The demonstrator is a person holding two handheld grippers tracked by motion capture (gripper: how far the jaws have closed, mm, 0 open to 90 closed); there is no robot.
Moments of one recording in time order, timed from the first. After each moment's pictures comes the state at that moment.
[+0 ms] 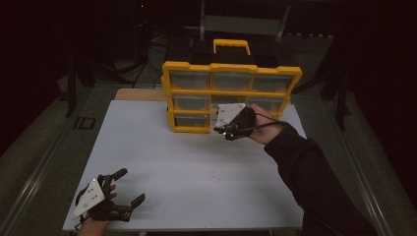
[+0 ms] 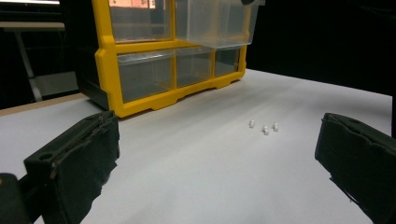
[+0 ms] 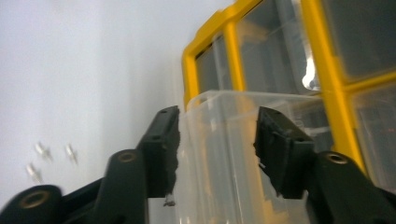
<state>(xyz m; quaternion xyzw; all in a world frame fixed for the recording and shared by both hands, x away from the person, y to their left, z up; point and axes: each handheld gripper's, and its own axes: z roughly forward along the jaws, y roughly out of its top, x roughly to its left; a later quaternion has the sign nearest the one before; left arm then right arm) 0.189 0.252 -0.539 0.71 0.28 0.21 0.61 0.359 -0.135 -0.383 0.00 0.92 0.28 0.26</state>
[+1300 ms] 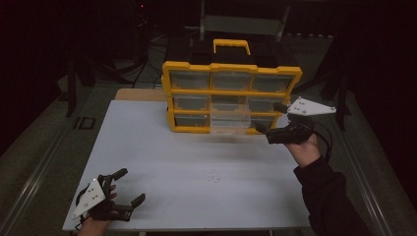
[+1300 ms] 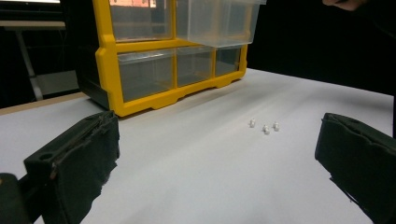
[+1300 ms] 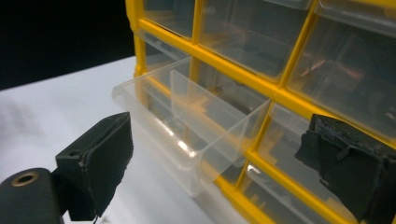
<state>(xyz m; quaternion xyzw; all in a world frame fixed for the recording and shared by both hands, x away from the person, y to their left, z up) 0.189 0.251 -0.539 0.71 0.29 0.21 0.61 0.325 -0.269 -0.387 0.31 0.77 0.51 0.23</state>
